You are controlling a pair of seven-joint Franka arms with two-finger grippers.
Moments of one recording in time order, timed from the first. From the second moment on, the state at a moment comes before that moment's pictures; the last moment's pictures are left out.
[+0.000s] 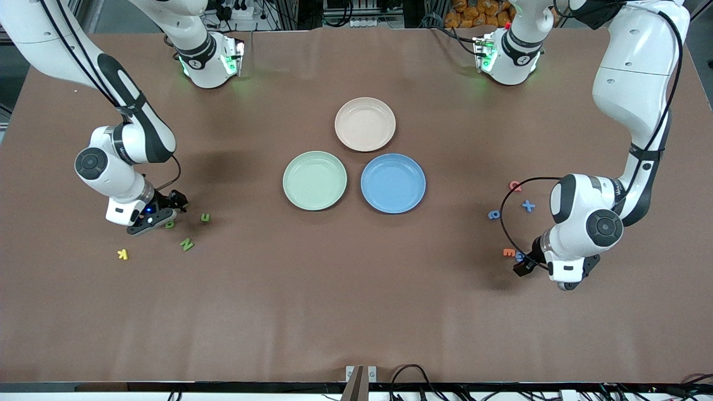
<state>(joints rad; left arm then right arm) 0.03 0.70 -0.15 -1.66 0.13 2.35 -0.90 -0.32 0.43 0.20 -2.26 -0.26 2.73 -0.42</state>
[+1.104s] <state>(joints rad) 0.03 0.71 -0.15 -1.70 0.13 2.43 -0.90 -0.35 0.47 0.22 -2.23 -0.28 2.75 -0.42</state>
